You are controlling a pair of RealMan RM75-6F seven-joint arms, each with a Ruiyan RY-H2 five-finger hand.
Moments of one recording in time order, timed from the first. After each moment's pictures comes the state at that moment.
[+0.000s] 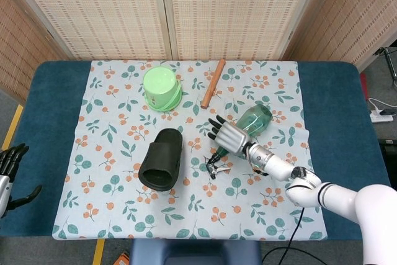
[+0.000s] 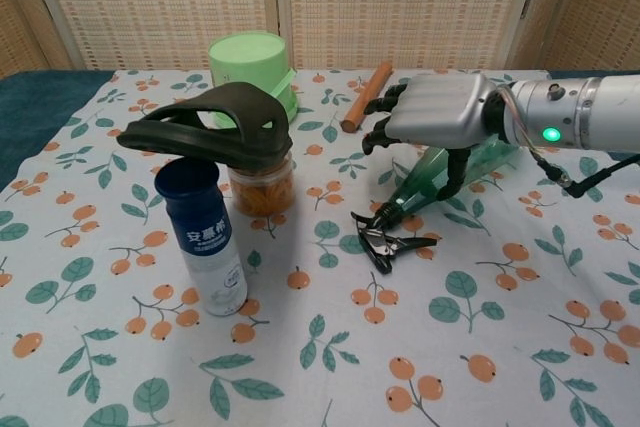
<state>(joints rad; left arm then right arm) -0.10 -1.14 -0.04 -1.38 1.56 1.56 -0.33 0.97 -1.53 0.09 -1.13 -1.58 0.65 -0.46</state>
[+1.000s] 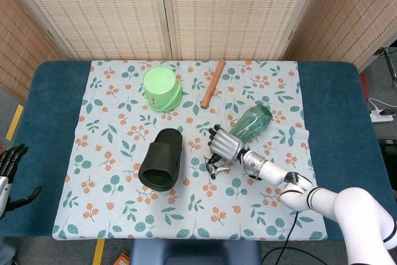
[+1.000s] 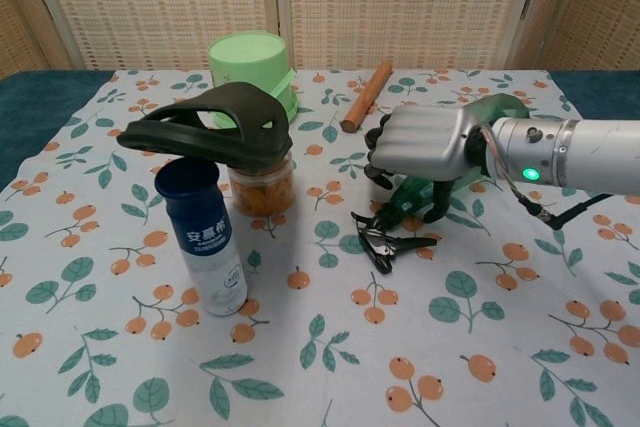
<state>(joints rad) -0.10 -1.13 -0.04 -1.39 1.57 1.57 -0.37 0.97 -1.66 0.00 -0.98 -1.62 0.75 -0.44</state>
